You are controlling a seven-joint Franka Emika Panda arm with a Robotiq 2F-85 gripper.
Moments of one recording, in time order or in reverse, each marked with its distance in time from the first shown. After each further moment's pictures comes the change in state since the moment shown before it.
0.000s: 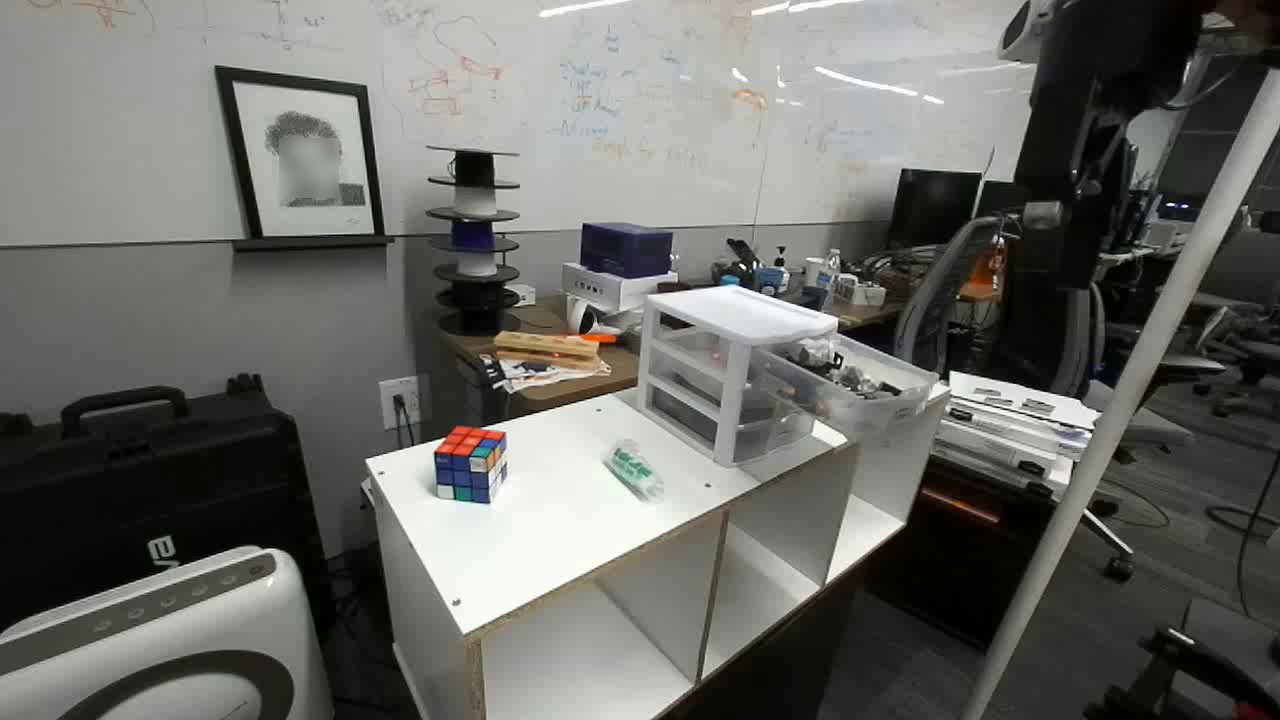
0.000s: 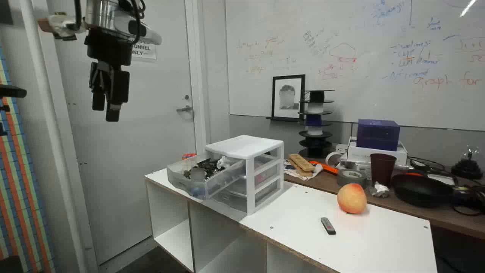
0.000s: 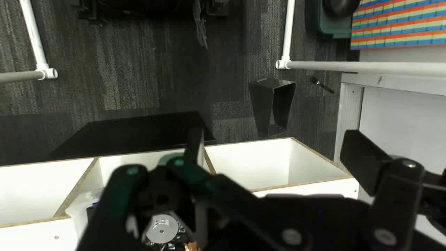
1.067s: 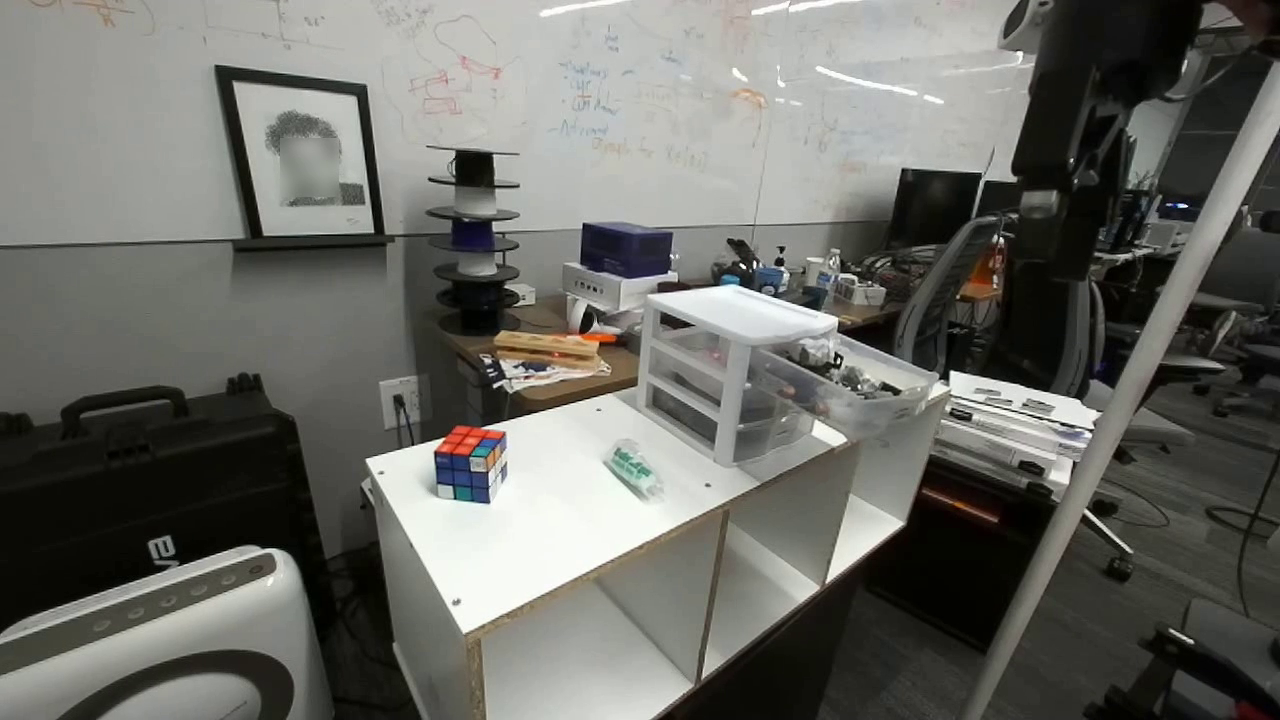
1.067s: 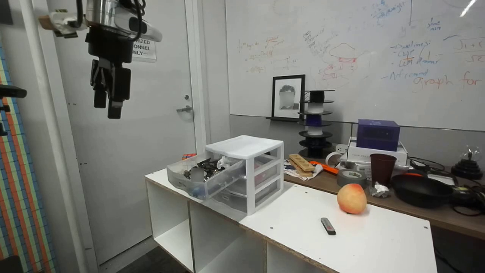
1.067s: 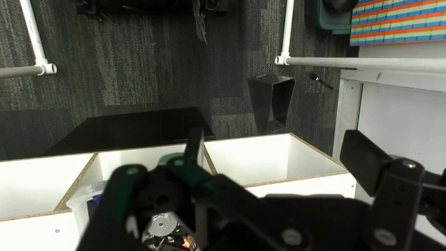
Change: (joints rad) arm -0.001 -0.001 0.000 0.010 0.000 0.001 0.000
